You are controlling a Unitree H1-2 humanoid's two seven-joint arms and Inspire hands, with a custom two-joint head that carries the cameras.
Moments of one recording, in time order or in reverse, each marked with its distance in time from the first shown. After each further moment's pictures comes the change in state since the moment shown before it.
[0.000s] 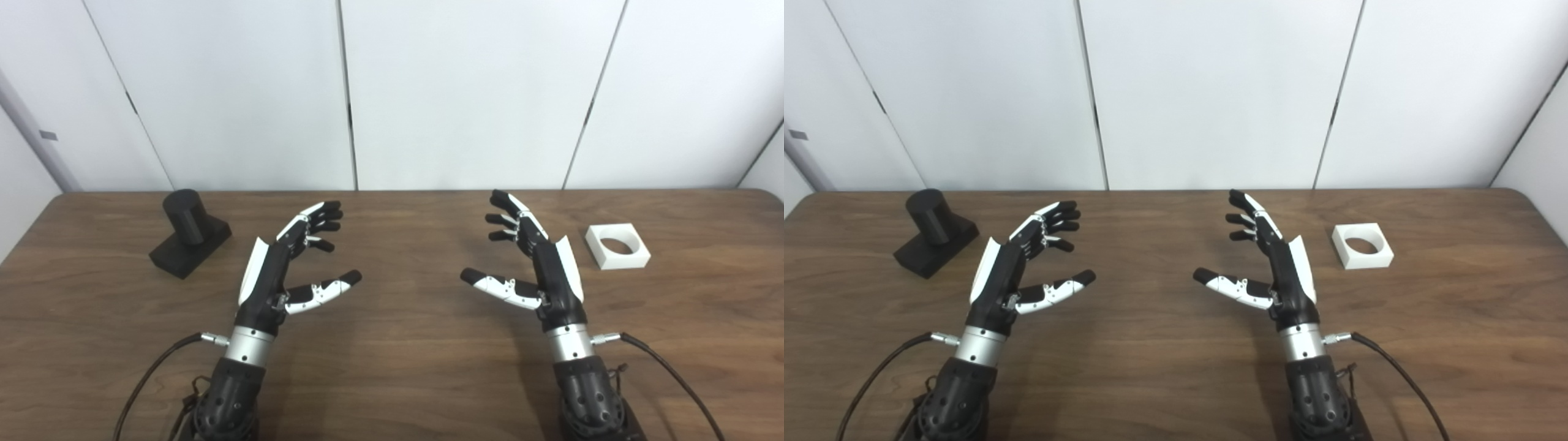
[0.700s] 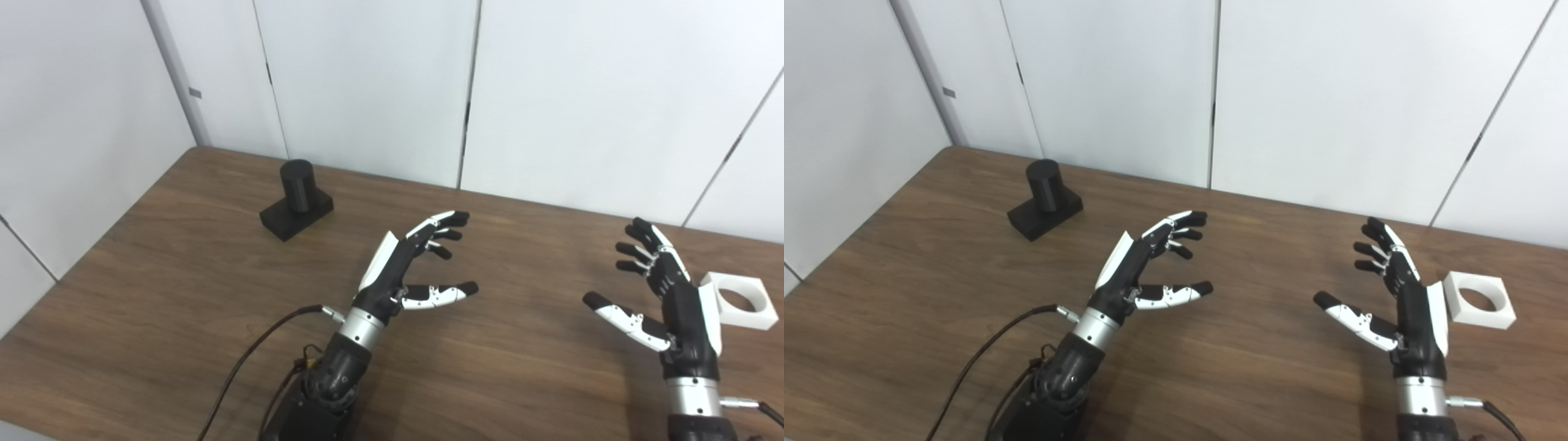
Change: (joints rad) left arm -0.009 -0.061 -0.052 0.088 0.112 -0.014 0.077; right arm -0.003 -0.069 -0.031 0.028 0.087 -0.015 0.043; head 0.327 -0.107
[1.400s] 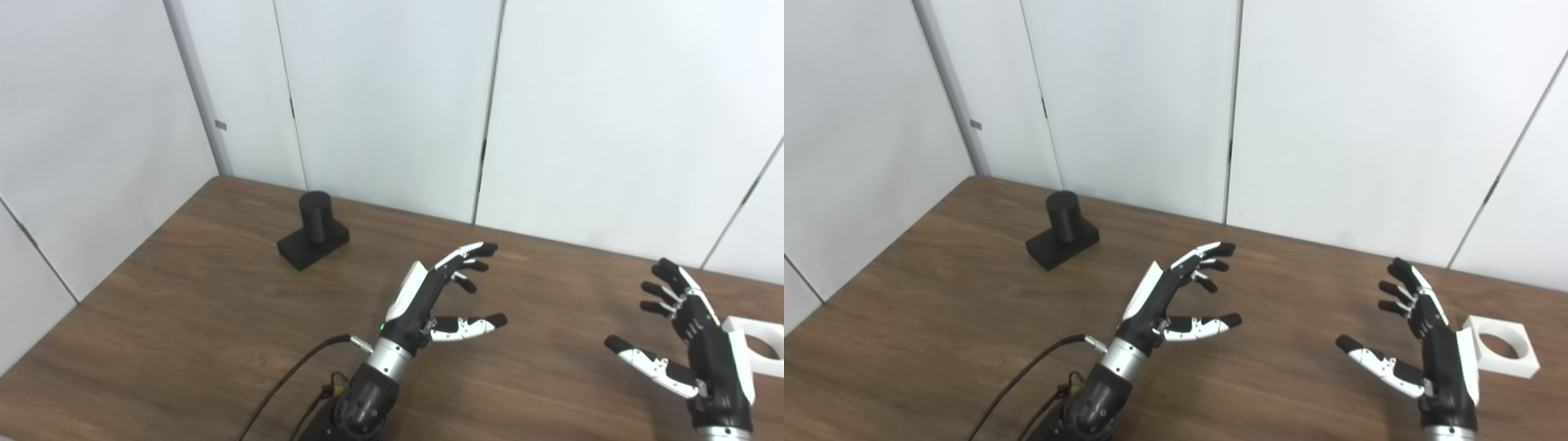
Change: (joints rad) left arm -0.038 -0.004 -0.072 0.051 0.038 -0.018 0.113; right arm 0.002 -0.022 0.003 0.006 0.059 -0.008 0.013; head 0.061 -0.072
